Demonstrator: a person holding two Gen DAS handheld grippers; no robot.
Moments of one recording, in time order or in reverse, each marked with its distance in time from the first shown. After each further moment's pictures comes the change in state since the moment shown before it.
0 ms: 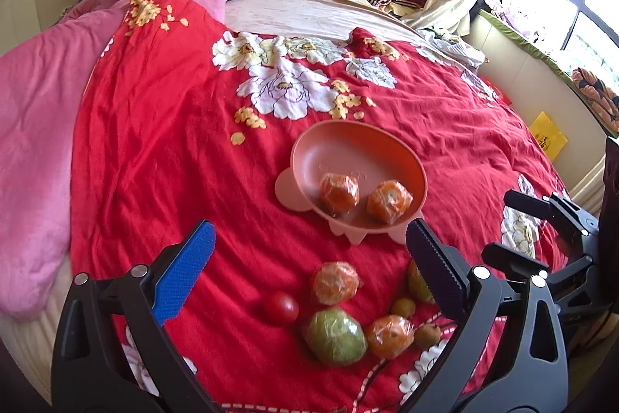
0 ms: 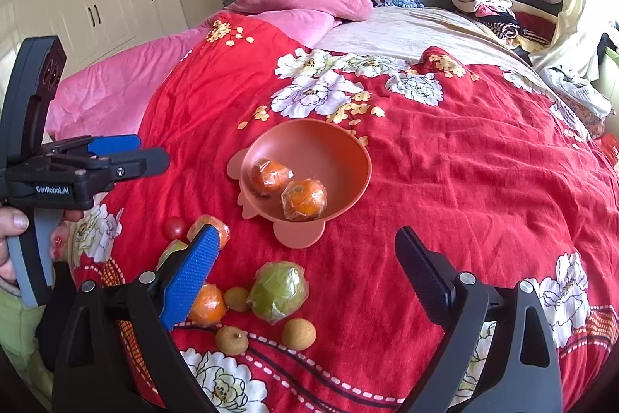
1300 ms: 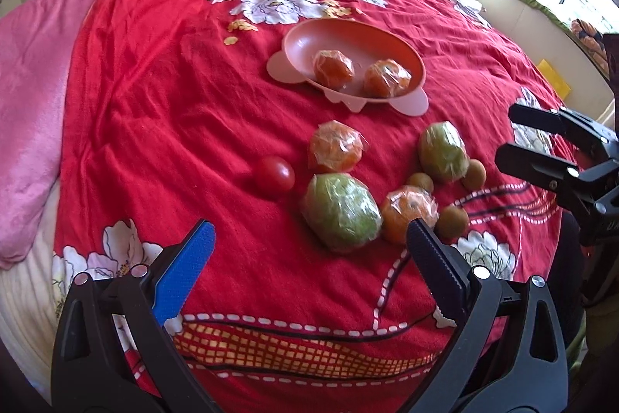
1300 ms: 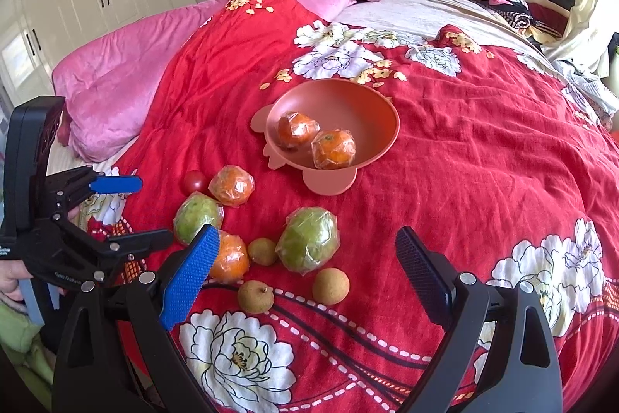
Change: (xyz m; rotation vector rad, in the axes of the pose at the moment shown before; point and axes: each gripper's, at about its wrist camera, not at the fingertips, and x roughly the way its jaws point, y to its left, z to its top) left arm 0.005 -0.008 -0.086 0.080 0.141 0.021; right arm 0.004 0.020 -0.031 -0.022 0.071 0.025
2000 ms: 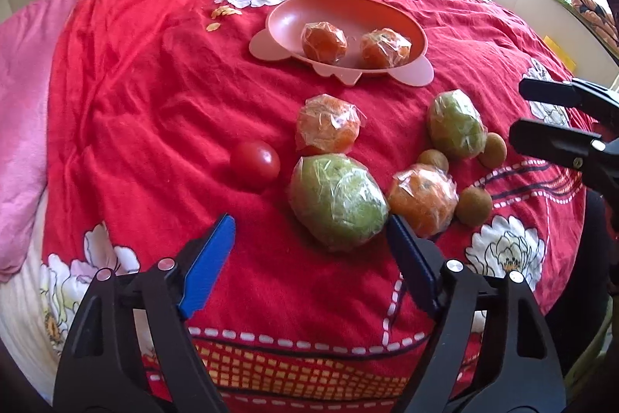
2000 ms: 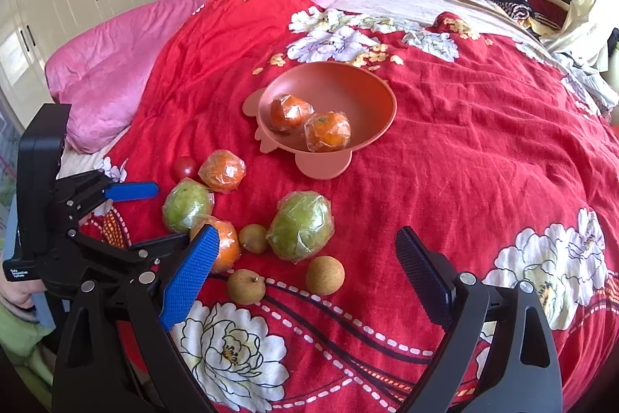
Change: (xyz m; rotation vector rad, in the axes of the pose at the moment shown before) left arm 0.029 -0.012 -0.006 0.058 0.020 0.034; right arm 0.015 -0.005 -0.003 0.004 0.053 -0.019
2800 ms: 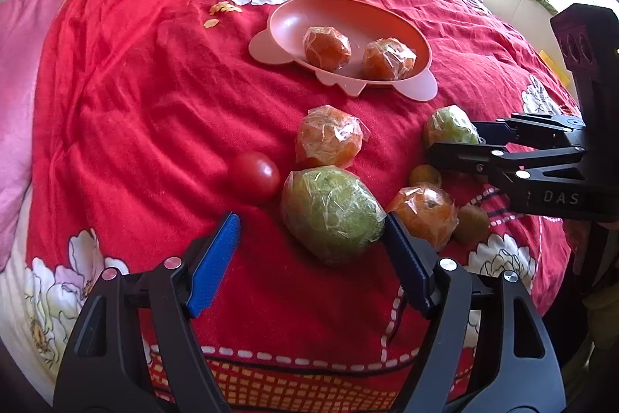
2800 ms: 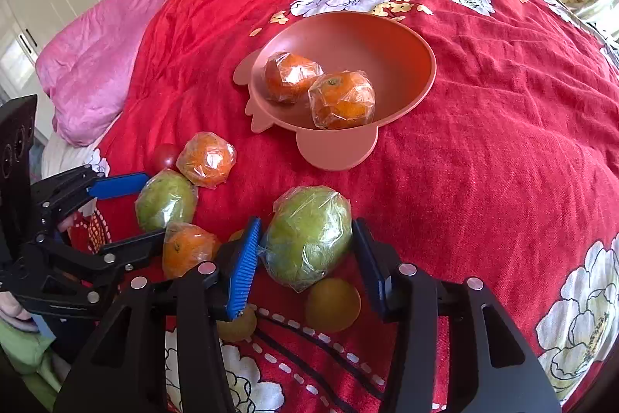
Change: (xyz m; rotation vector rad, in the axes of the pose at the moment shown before) left arm 0.007 0.007 0.007 -0.046 -0.002 -0.048; right arm 0.057 -0.010 0.008 0.040 0.110 0.104
